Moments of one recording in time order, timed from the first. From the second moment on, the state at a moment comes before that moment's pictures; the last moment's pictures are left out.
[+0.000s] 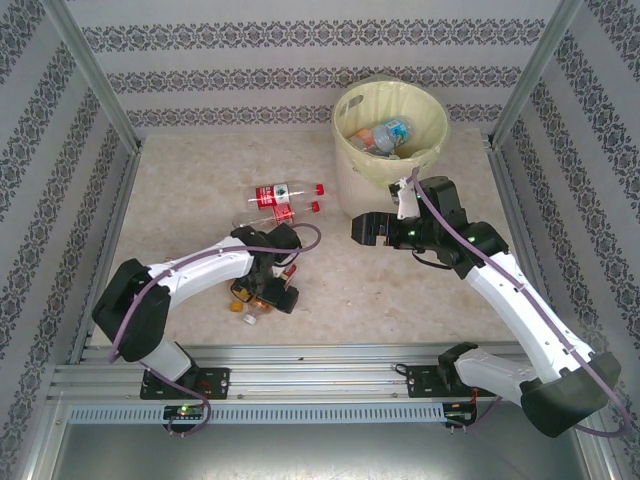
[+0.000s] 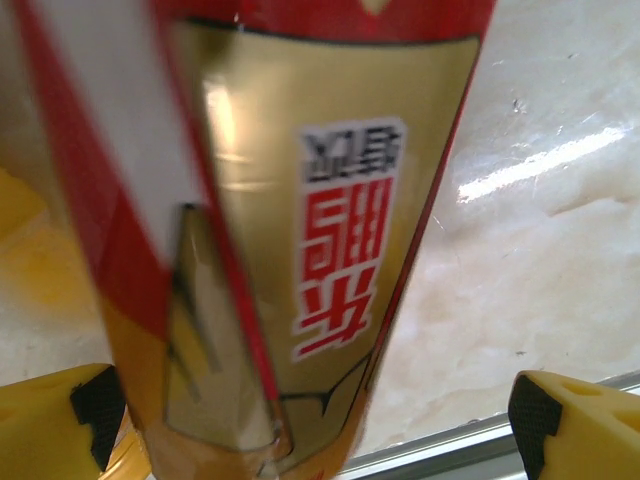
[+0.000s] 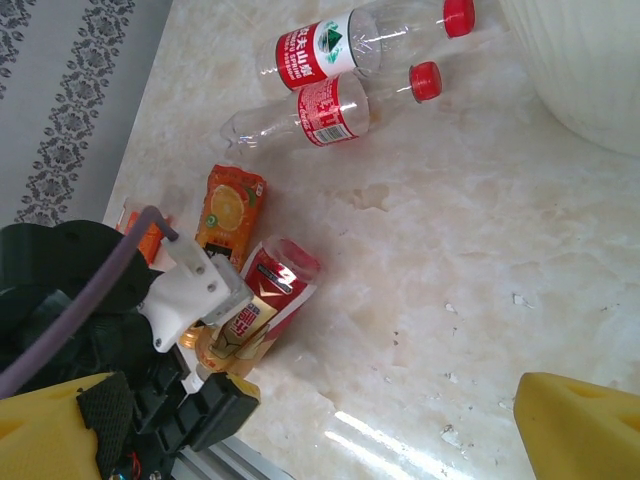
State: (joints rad) left arm -0.70 1.59 1.06 -1.04 0.03 -0.32; right arm 0.43 1.09 1.10 -0.73 -0.39 0.50
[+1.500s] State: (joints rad) left arm -0.75 1.60 1.01 -0.96 0.00 -0.70; right arm 0.43 1.06 1.08 -0.73 -0.38 0.52
